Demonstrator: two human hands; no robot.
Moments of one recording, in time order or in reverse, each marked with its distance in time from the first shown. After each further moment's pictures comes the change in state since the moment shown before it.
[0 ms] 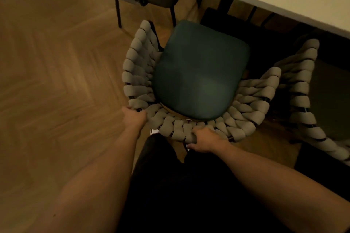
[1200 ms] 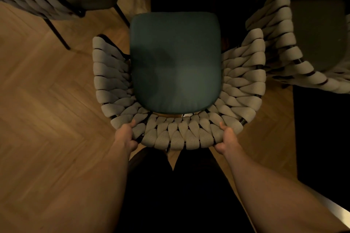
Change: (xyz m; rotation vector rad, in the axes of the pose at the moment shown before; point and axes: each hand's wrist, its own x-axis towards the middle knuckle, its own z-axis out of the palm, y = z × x) left_hand 0.104 0.035 0.006 -0.322 -0.358 -0.395; right_hand 0.028 -0.016 0.047 2.564 0.527 0.881
